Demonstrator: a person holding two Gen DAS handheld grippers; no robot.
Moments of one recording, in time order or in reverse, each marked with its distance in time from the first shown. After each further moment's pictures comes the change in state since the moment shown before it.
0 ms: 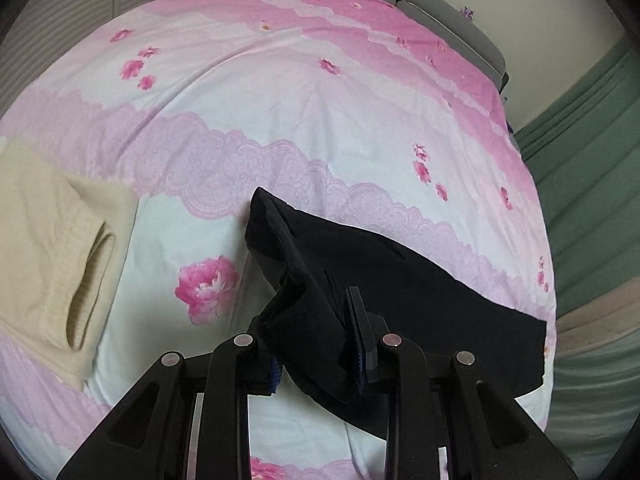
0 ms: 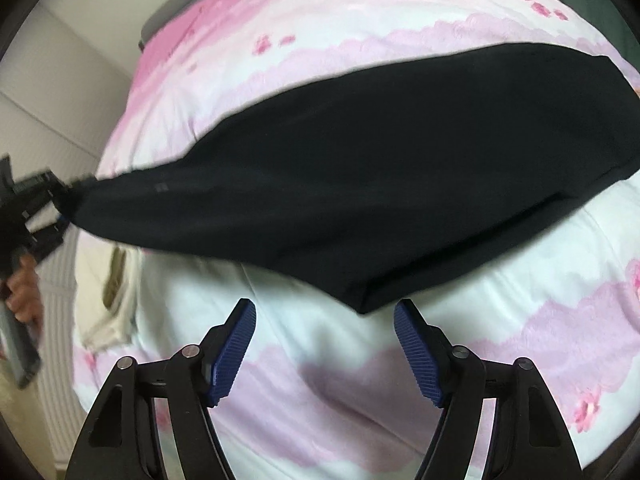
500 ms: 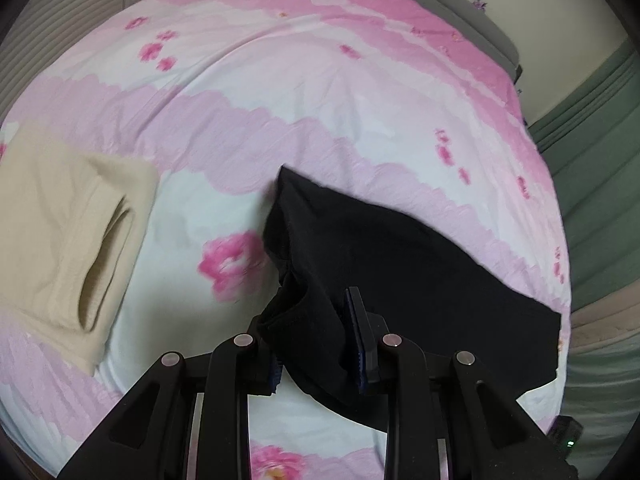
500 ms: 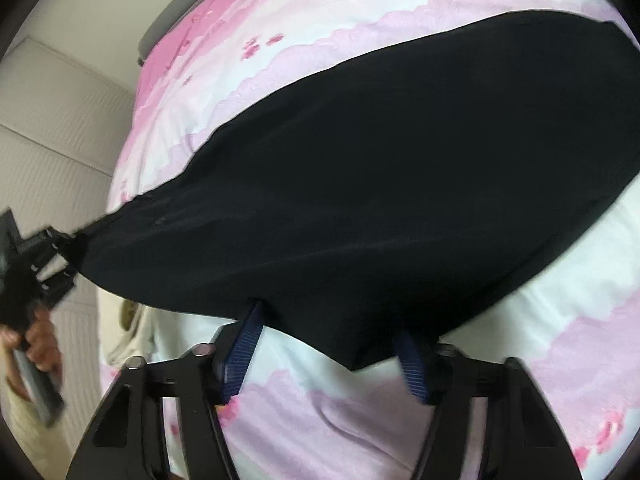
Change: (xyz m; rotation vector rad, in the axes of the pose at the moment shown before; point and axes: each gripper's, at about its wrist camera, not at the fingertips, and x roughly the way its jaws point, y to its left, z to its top) left arm 0.012 0.023 -0.027 -0.016 0.039 0.058; right arm 0.032 -0.021 0.017 0.059 0.047 0.115
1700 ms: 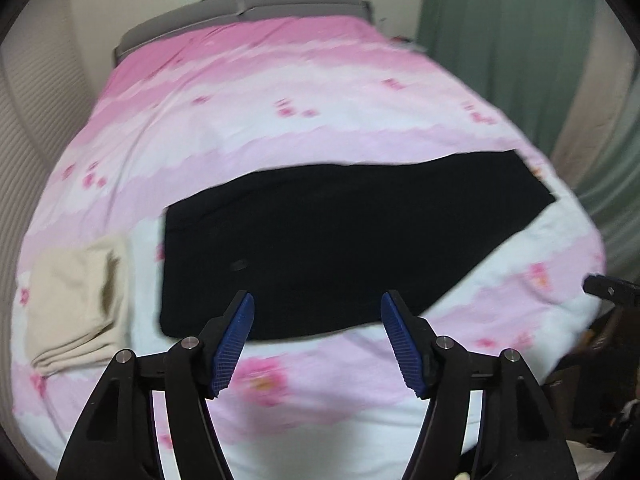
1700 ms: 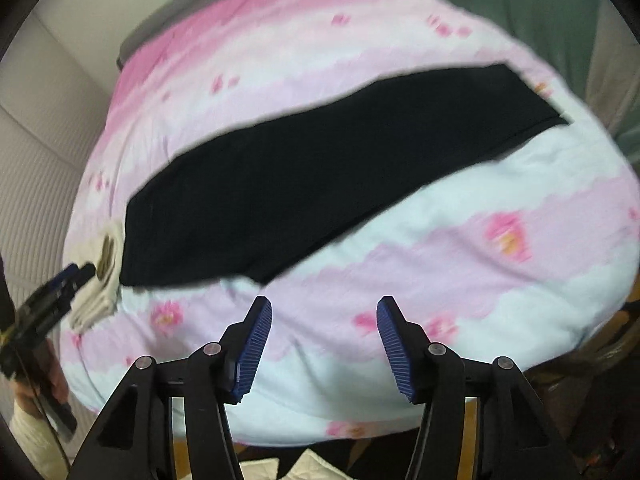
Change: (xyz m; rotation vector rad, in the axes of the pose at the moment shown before) left arm -0.117 -0.159 -0.187 0.628 -0.122 -0.006; right arm -0.200 -0.036 -0.072 -0.037 -0.120 -0.270
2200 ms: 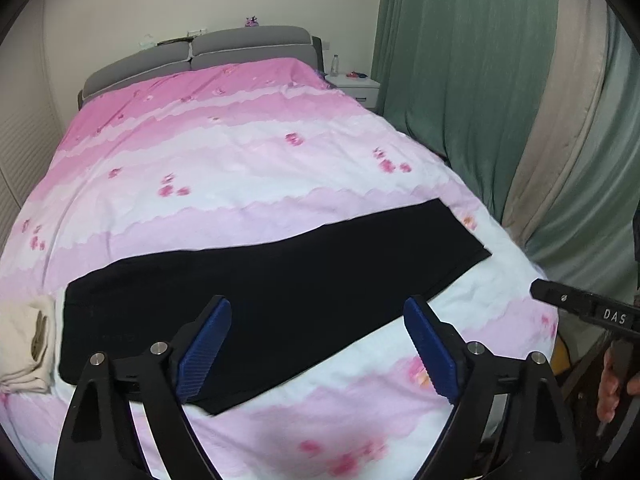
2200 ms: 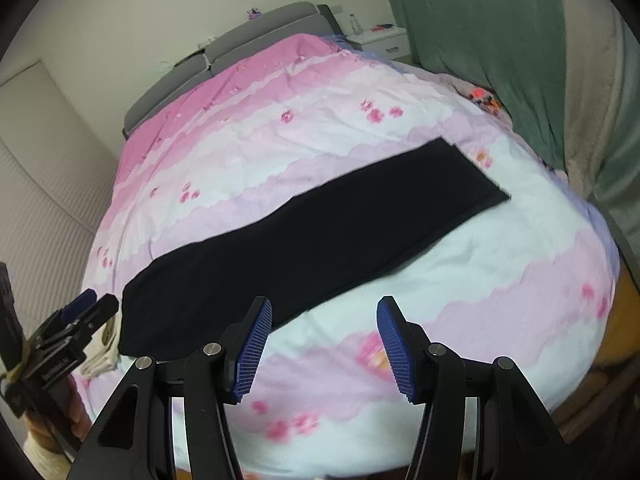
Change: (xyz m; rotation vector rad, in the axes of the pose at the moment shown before) left arm 0.013 -0.246 0.096 0.010 -0.127 -0.040; right arm -0.067 -0.182 0.102 0.024 -0.195 0.082
